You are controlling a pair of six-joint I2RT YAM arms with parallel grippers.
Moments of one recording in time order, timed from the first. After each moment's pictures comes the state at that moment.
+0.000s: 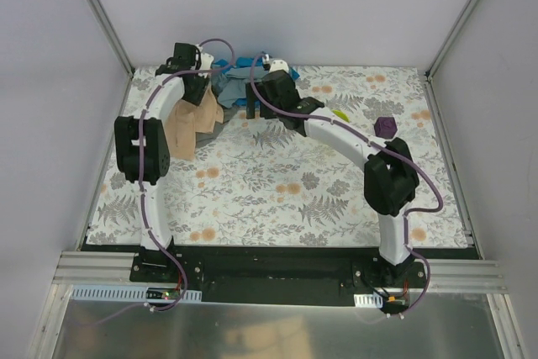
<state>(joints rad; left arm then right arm) -0.09 2.09 1.85 -0.68 -0.05 0.30 0.74 1.98 1.73 -0.31 0.25 0.40</state>
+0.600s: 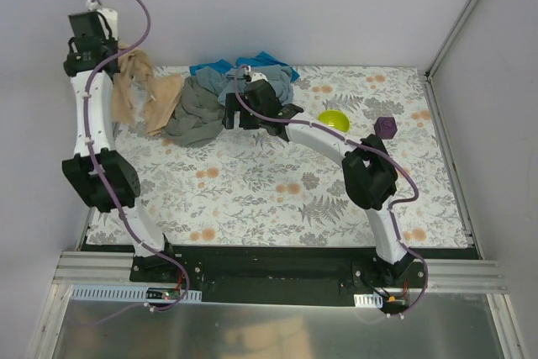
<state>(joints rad) 0.23 1.86 1.98 -0.73 -0.12 0.31 0.80 2.14 1.81 -0.28 0.06 0.54</state>
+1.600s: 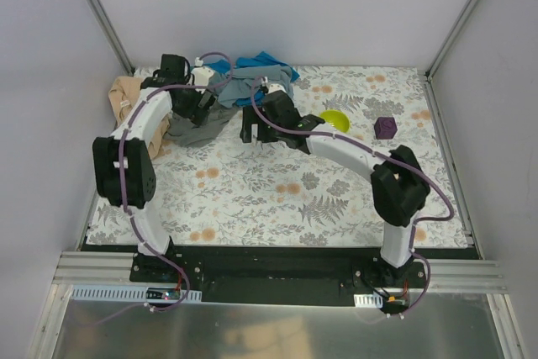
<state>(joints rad) -0.08 1.76 1.54 -0.73 0.18 0.44 0.80 1.93 1.54 -0.28 0.07 0.55</state>
